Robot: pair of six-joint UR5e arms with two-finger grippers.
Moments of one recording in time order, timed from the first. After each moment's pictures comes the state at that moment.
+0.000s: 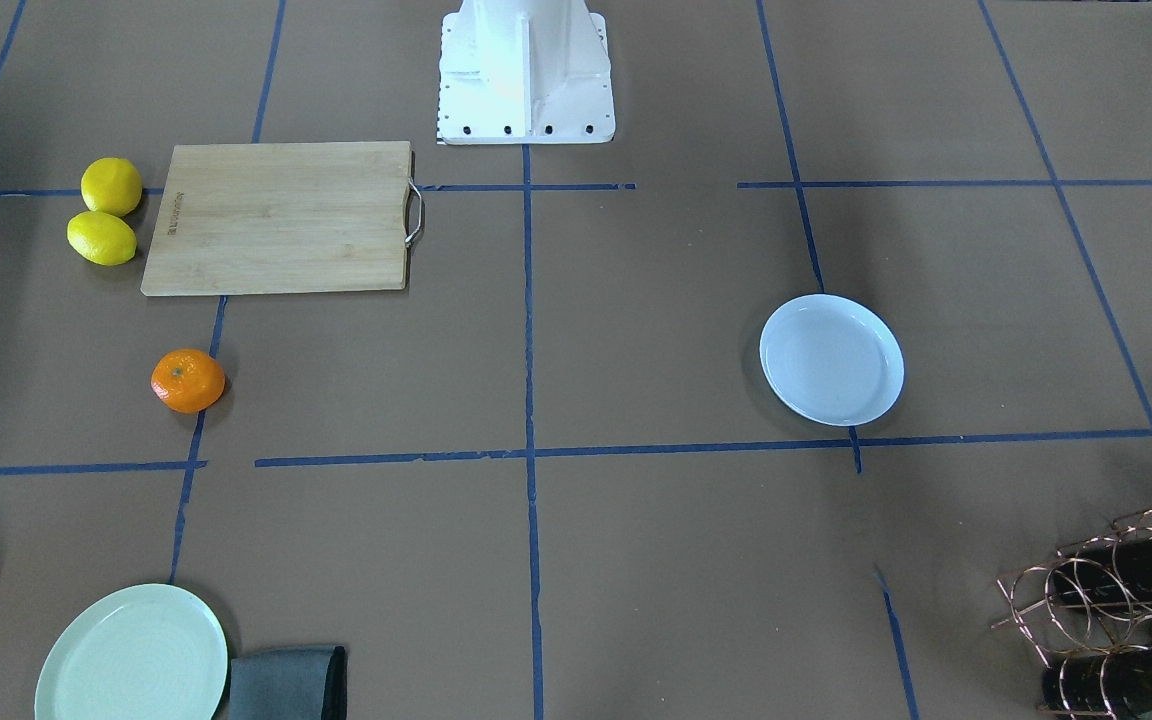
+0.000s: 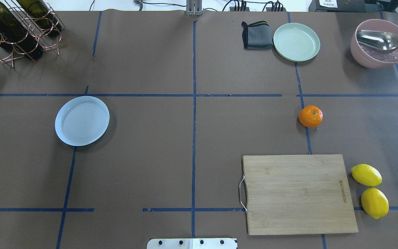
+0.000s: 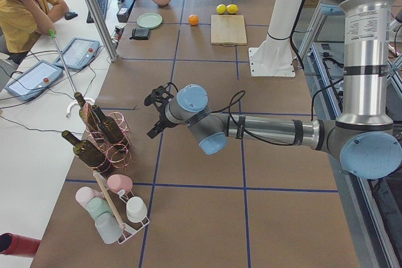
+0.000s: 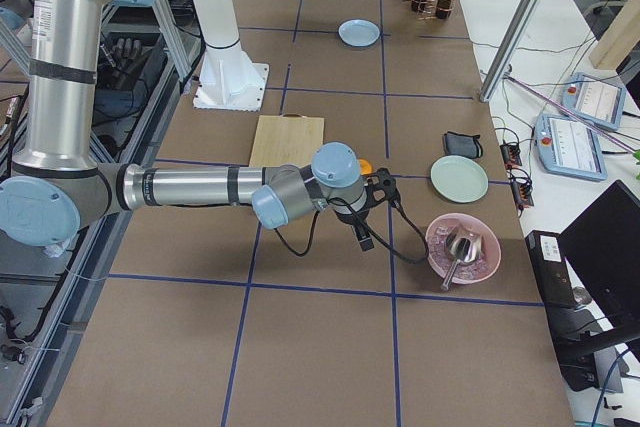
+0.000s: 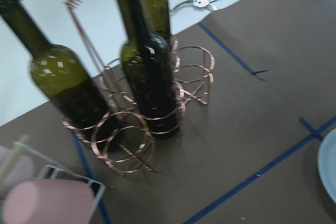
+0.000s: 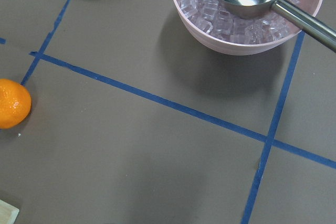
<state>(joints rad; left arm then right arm) -1.34 -1.49 -1.69 -2.52 -2.30 -0.31 1.47 -1.74 1.77 -1.12 2.41 0.07</state>
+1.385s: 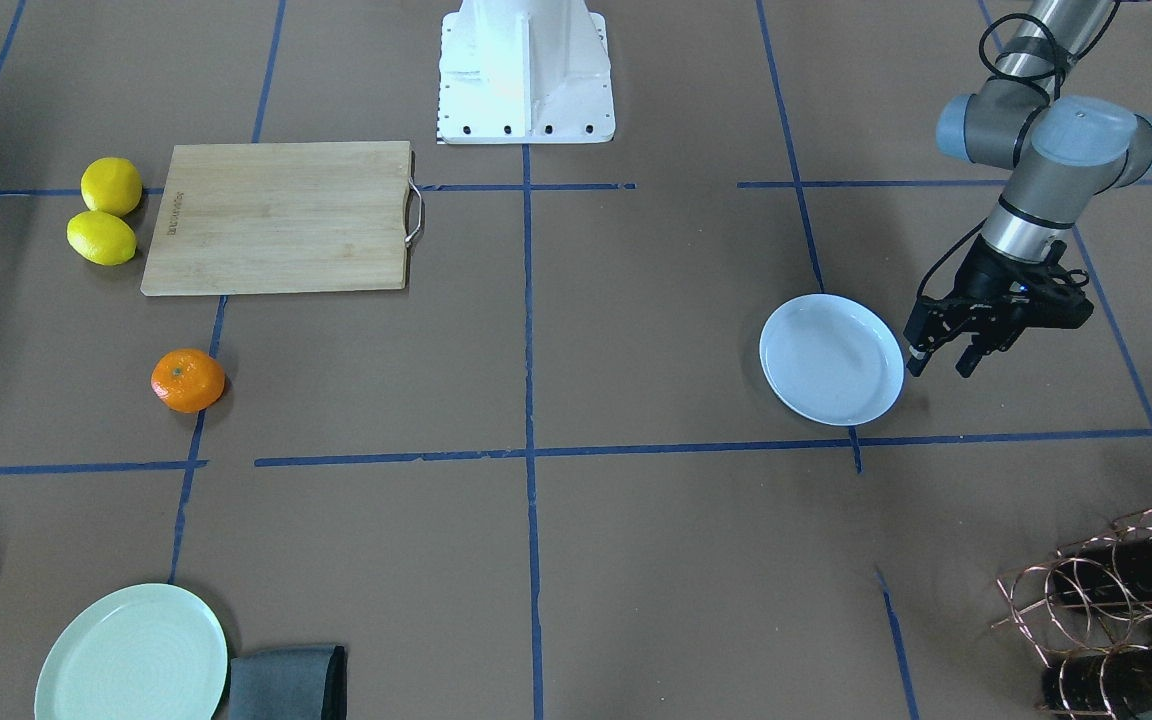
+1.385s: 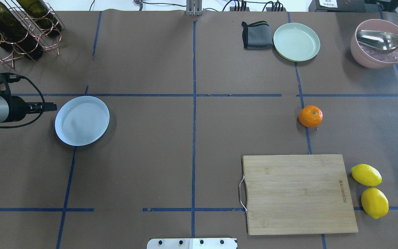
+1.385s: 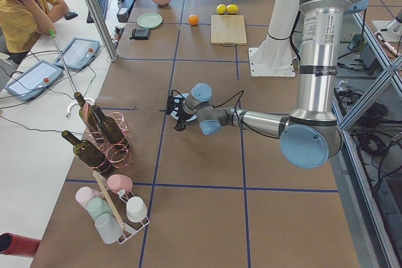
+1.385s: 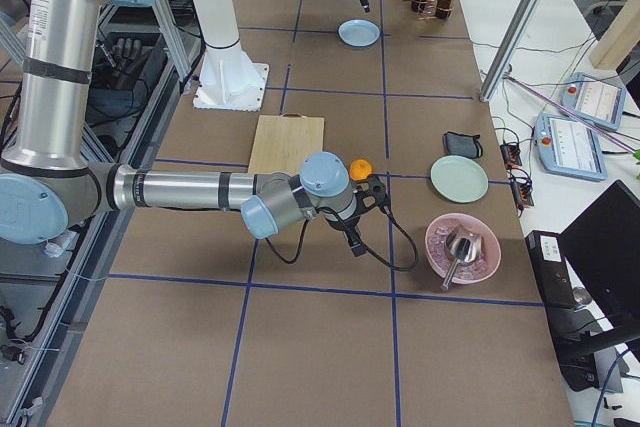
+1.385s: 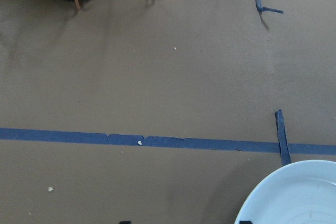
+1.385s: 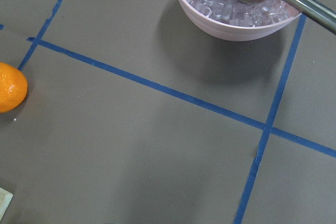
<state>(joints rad) -0.80 -1.59 -1.58 -2.54 -1.79 -1.12 1.47 -1.78 1.77 -1.06 2.41 0.06</state>
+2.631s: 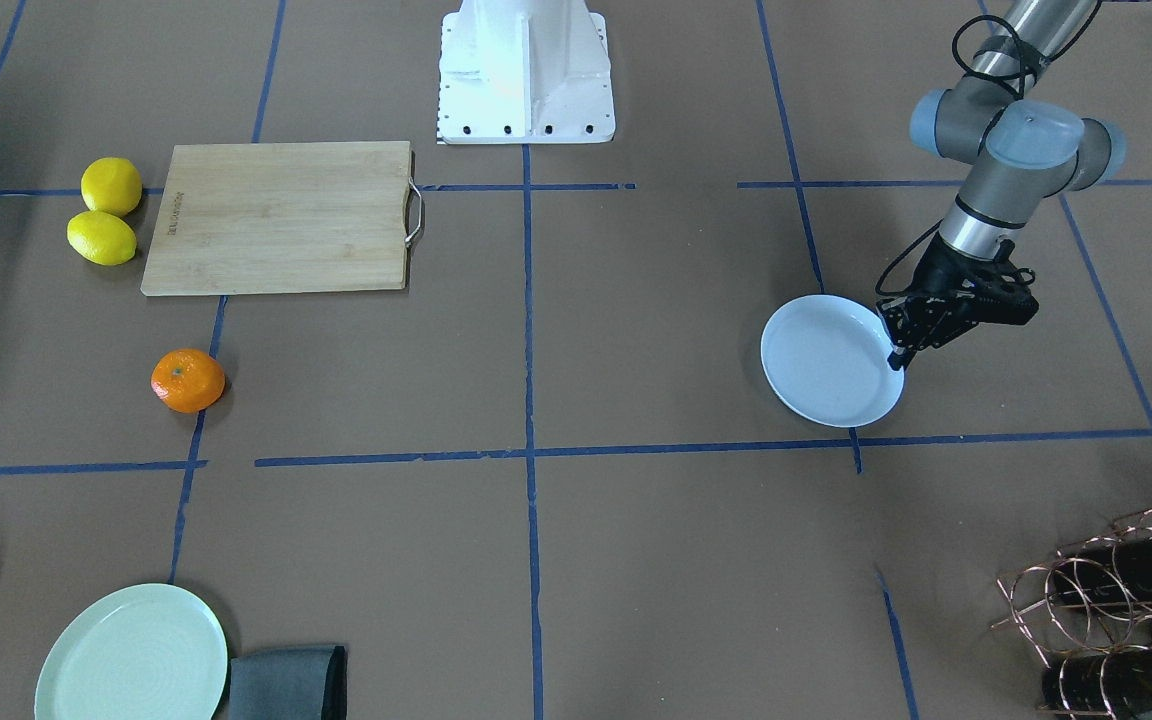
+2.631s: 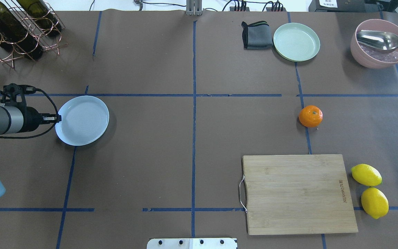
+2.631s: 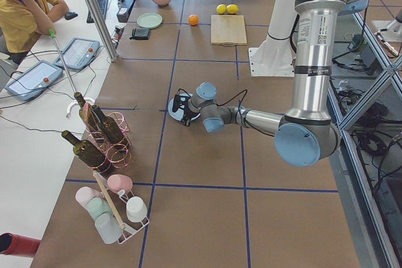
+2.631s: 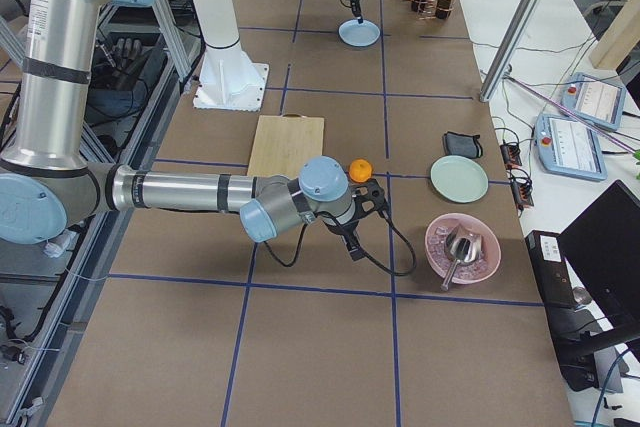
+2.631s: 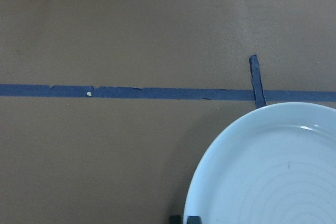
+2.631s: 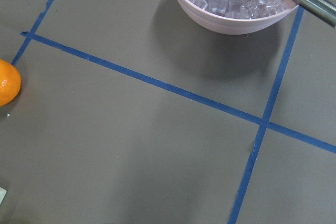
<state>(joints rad) -0.73 -1.60 -1.60 -2.53 -1.76 -1.11 1.47 -1.78 1.75 -1.06 2.40 0.06</state>
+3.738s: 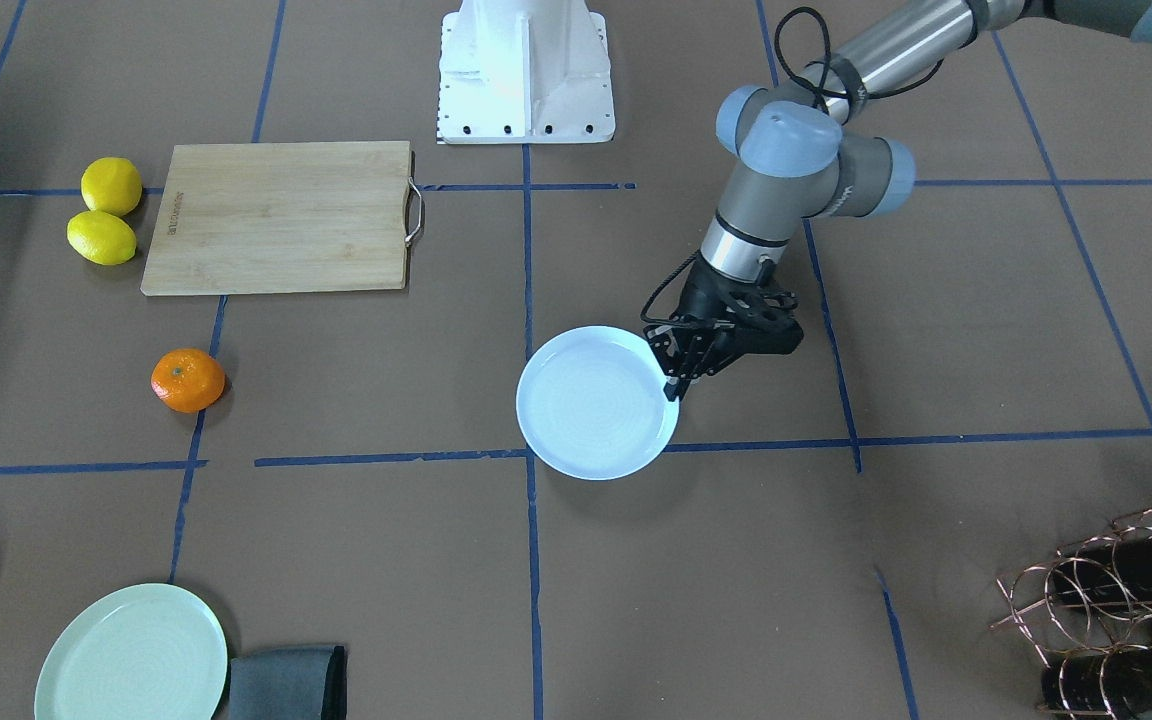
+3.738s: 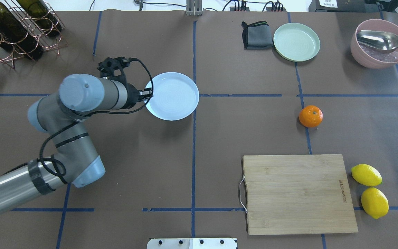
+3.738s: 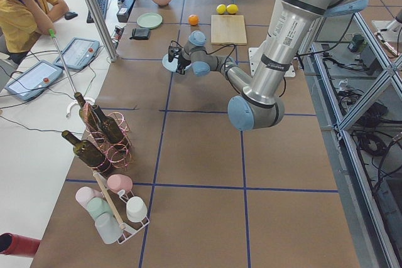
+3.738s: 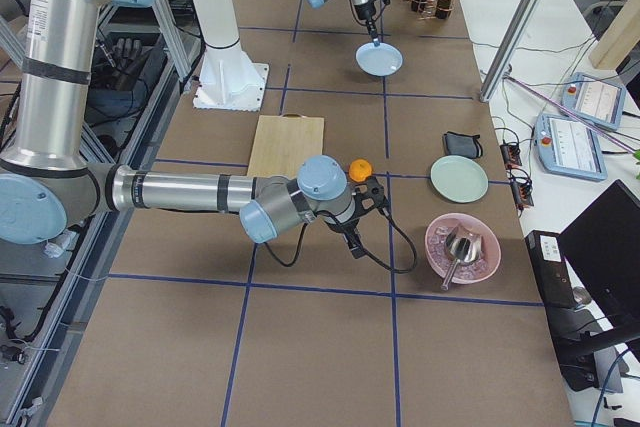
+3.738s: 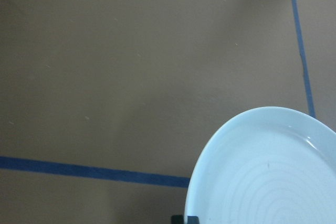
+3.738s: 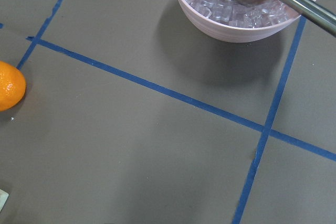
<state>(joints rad) -0.58 -2.12 -1.53 -2.17 -1.65 -1.38 1.47 -1.78 1.75 -1.02 2.40 0.07</state>
